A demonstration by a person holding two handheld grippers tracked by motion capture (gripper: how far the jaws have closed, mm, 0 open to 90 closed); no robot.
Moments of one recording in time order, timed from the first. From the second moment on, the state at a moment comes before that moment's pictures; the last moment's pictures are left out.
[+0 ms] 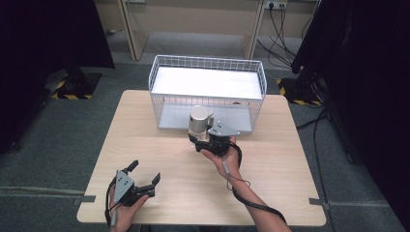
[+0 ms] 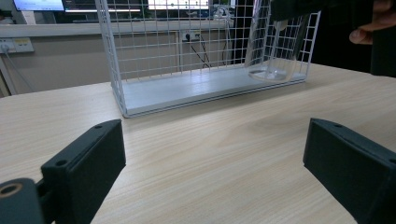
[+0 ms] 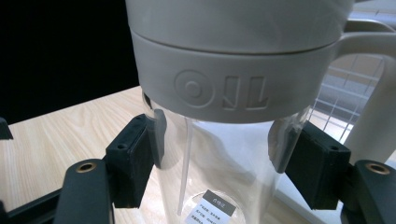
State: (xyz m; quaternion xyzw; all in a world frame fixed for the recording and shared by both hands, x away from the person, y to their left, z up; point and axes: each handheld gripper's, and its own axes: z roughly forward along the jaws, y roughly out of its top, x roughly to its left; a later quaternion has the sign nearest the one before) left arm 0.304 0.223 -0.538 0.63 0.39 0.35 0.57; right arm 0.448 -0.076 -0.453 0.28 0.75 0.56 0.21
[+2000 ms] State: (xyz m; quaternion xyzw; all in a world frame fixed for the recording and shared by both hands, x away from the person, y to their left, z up) left arm 0.305 0.223 -0.538 0.63 0.39 0.35 0.57; right arm 0.470 -0.108 -0.342 0.31 0.71 0.58 0.26
